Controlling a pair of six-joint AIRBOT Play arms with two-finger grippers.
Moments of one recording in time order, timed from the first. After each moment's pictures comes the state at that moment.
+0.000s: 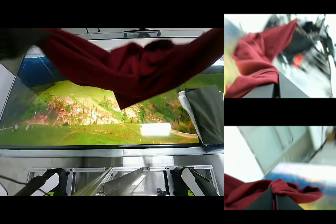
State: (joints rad) left arm 0.21 -1.11 1.82 0.09 -1.49 -1.17; right arm -0.60 -0.93 1.56 -0.05 1.36 0.98
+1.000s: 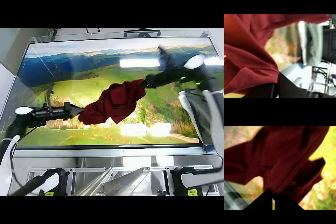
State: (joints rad) left arm 0.18 -1.21 0.70 0.39 -1.22 -1.01; right arm 0.06 -1.62 1.48 -0.75 1.24 1.16
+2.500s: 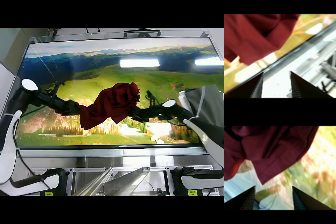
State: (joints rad) left arm 0.04 -1.36 1.14 0.94 -1.53 -1.22; right arm 0.25 -1.54 0.81 -0.35 0.83 1.13
